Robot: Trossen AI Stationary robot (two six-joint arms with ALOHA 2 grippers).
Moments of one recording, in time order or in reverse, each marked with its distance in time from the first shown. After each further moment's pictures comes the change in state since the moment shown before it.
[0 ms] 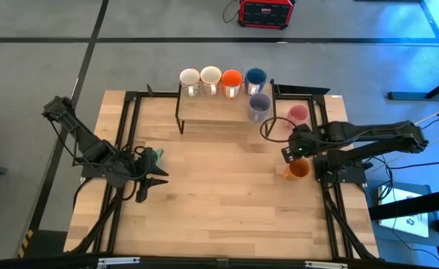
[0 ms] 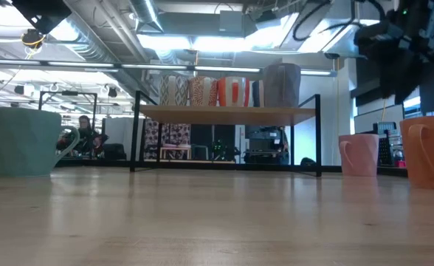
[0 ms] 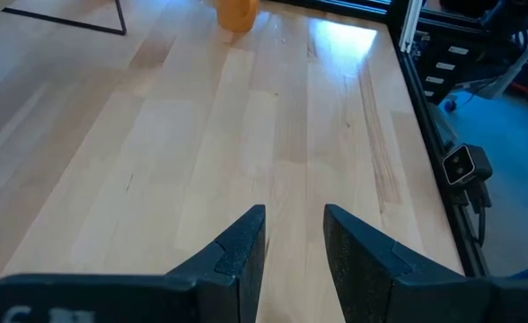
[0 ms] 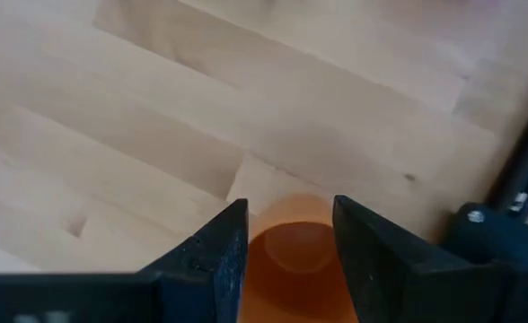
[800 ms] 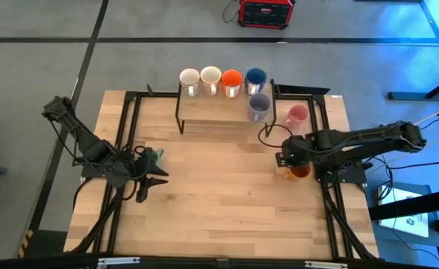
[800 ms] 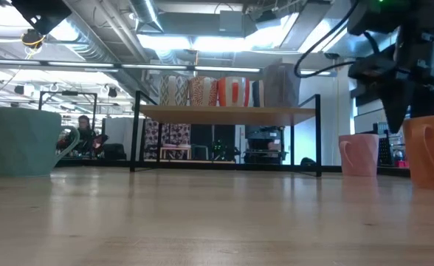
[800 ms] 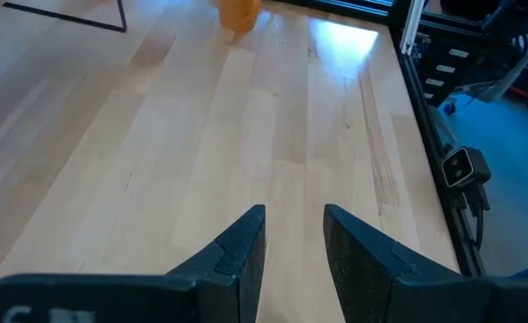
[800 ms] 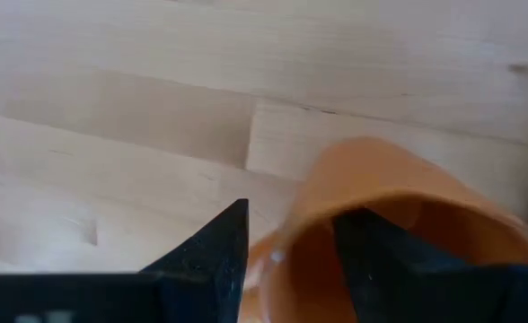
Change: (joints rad) left arm 0.000 0.000 0.000 0.000 -0.001 -0.016; right arm 0.000 0.043 -0.214 0.260 -0.182 0.267
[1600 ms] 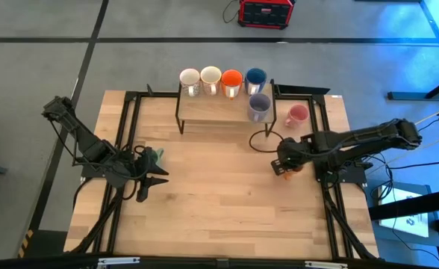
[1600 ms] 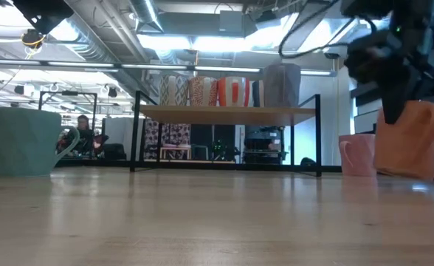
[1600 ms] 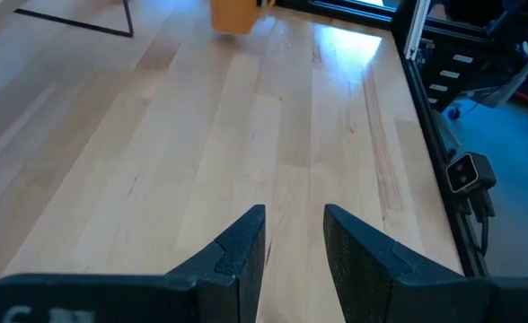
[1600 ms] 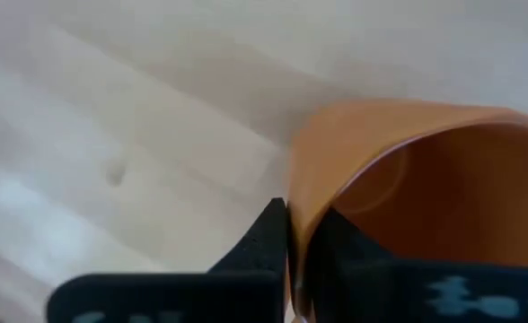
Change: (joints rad) left arm 0.000 0.000 0.000 0.003 -0.018 0.000; right arm 0.073 0.073 0.085 0.044 -0.003 -0.233
